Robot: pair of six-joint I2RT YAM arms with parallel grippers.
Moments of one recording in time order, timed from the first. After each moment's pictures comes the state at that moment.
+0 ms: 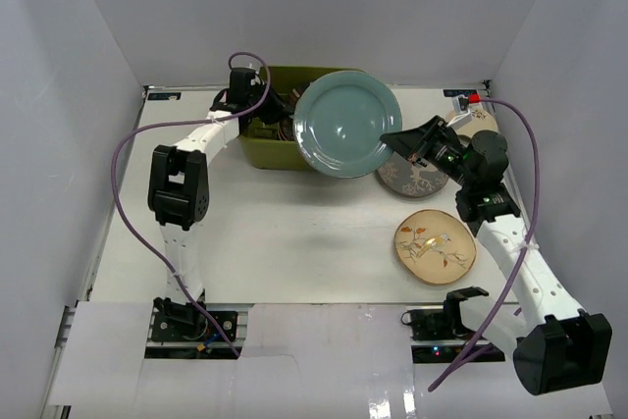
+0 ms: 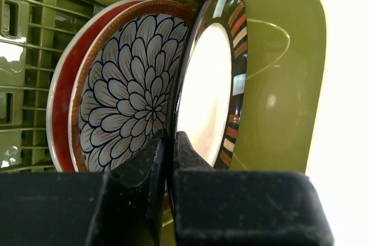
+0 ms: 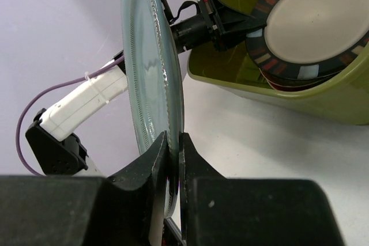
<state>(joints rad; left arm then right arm) -0.25 2.12 1.71 -0.13 0.36 -0.84 0.23 0.98 0.80 0.20 -0.57 0.93</state>
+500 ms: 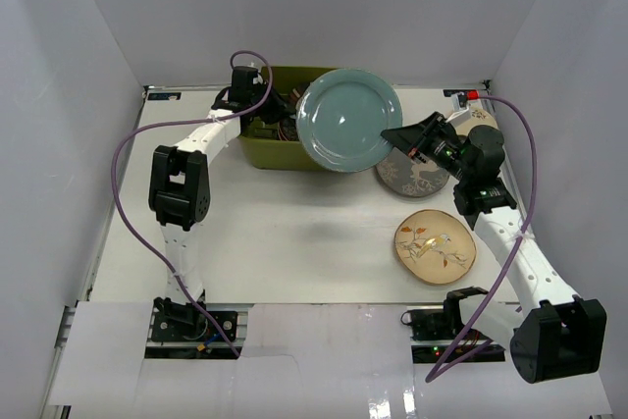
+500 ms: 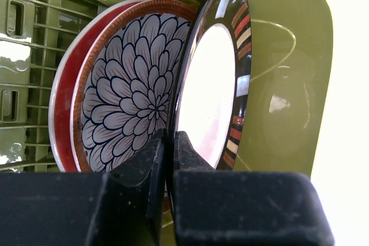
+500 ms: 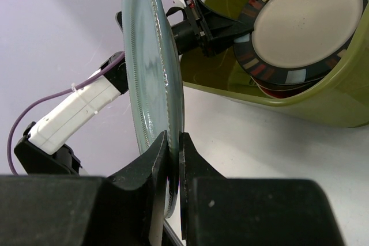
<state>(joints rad) -0.27 2.12 1.74 -0.18 0.31 -0.81 0.20 1.05 0.82 0.24 -0.56 0.94</state>
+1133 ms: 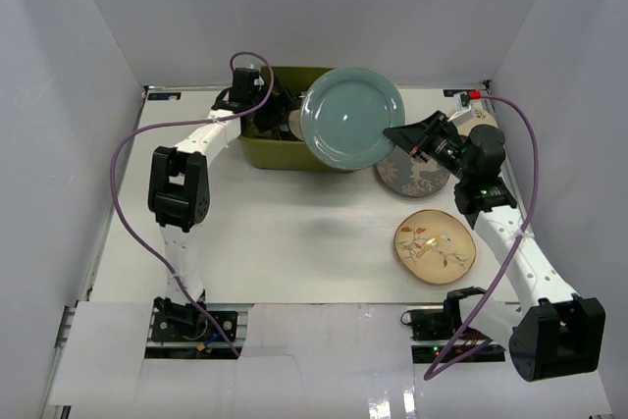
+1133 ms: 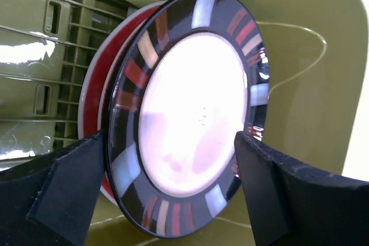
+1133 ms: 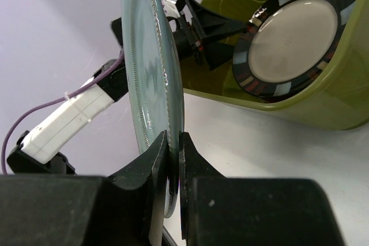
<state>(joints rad) -0.27 2.12 1.73 -0.22 0.25 -0.77 0.19 1.05 0.82 0.24 -0.55 0.94</state>
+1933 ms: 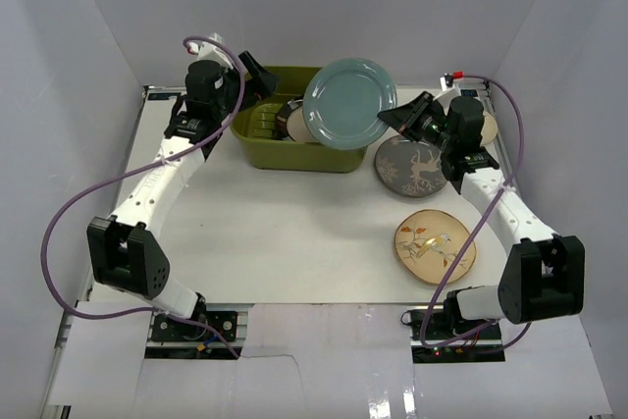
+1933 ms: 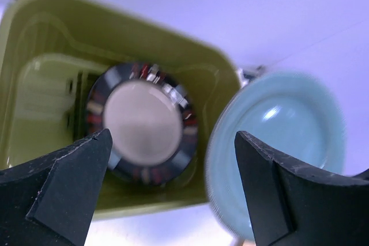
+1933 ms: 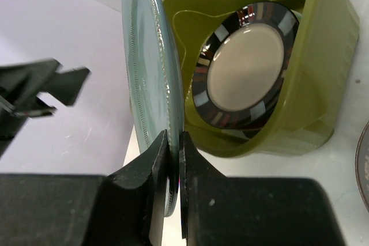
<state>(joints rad) -0.28 1.53 1.47 -0.10 0.08 -0.62 0.20 1.33 0.98 0.21 -0.47 0.86</state>
